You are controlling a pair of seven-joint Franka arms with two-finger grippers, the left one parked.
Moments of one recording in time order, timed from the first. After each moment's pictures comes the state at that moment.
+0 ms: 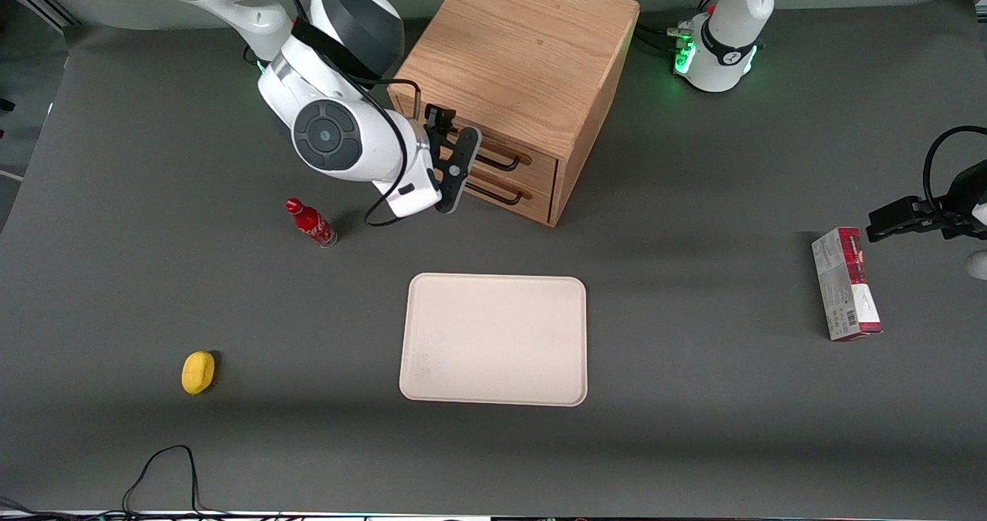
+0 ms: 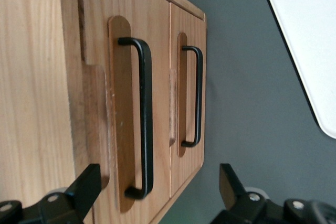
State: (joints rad) arm 0.09 0.43 0.66 -1.51 0.18 1.65 -0.41
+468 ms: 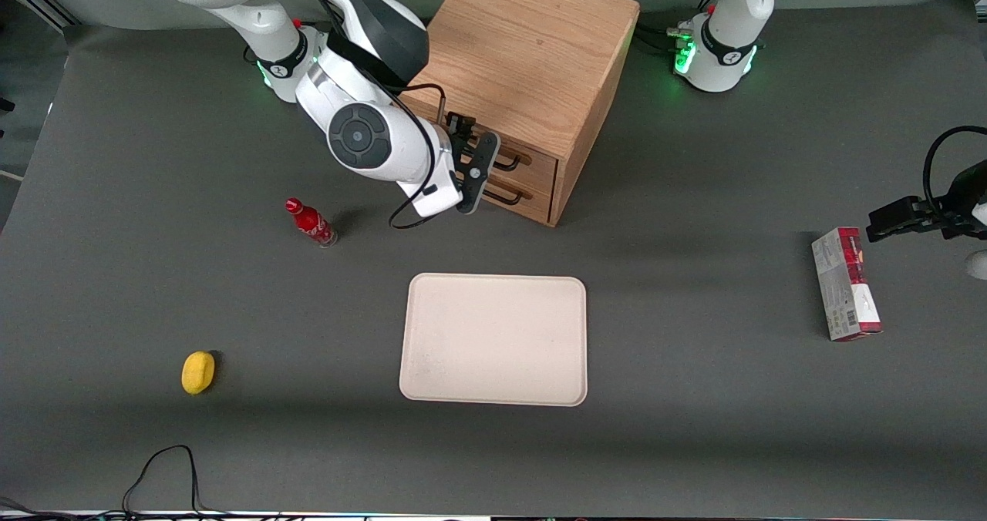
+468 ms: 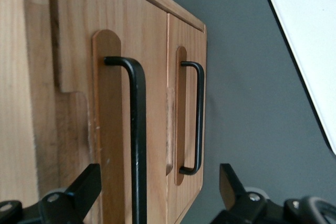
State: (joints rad) arm 0.12 0.44 0.66 -1.60 0.17 1.79 -0.41
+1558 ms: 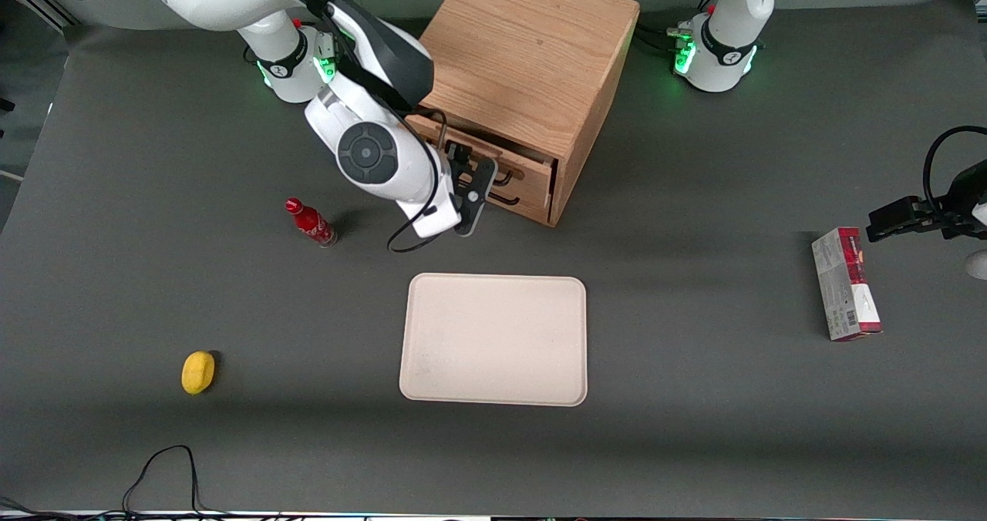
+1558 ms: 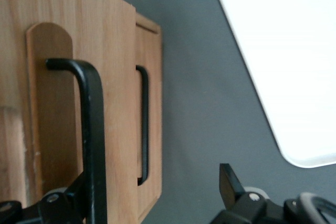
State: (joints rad) arm 0.11 0.51 0.64 -1.58 0.04 1.88 -0.41
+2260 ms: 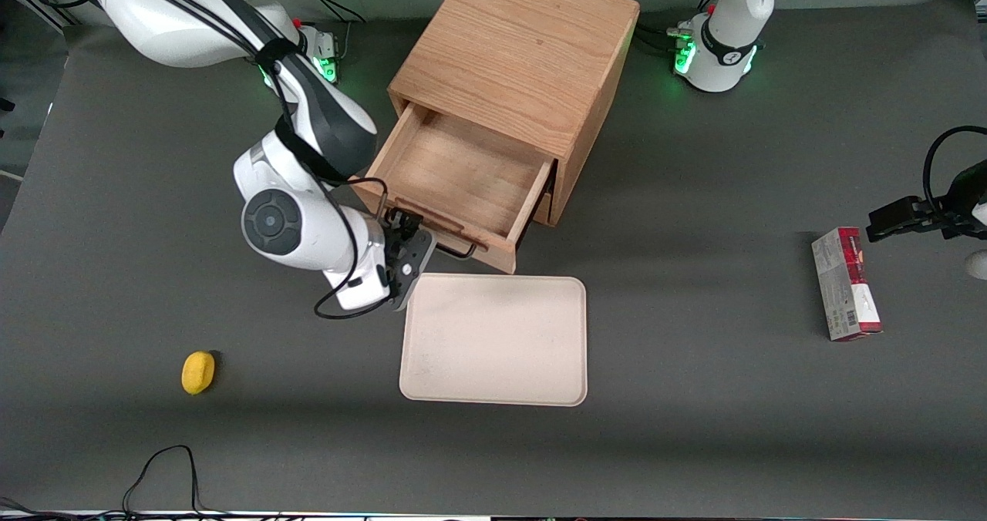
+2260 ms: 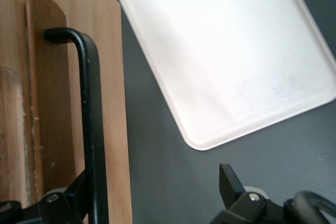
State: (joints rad) arm 0.08 0.57 0.48 -1.43 0.01 1.88 -0.53
